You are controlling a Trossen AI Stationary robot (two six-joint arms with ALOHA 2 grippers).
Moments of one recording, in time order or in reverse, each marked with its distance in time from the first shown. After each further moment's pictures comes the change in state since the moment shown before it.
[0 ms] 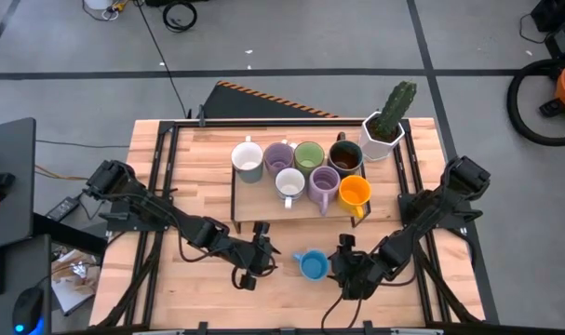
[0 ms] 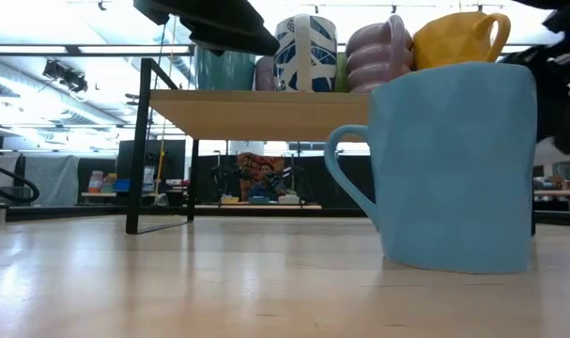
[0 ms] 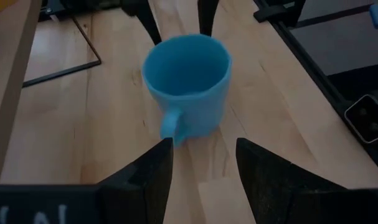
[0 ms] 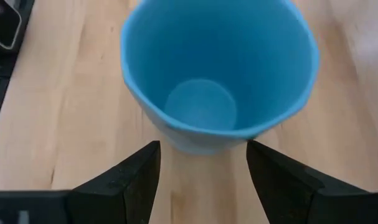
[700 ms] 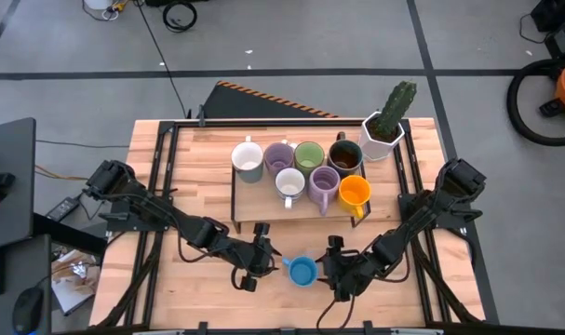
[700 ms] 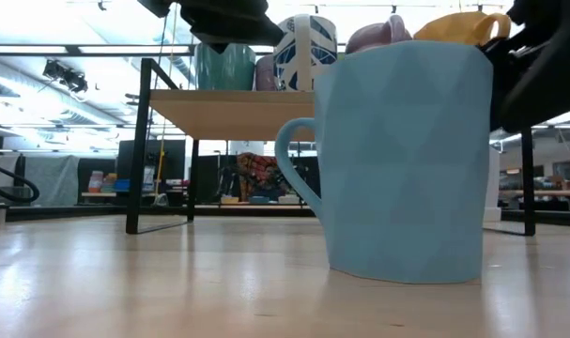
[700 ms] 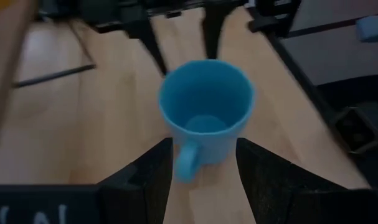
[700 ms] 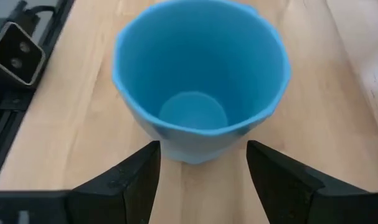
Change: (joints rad) left arm -0.002 0.000 0.000 0.028 0.014 -0.030; right arm -0.053 0.039 0.001 0.197 -0.017 -0.153
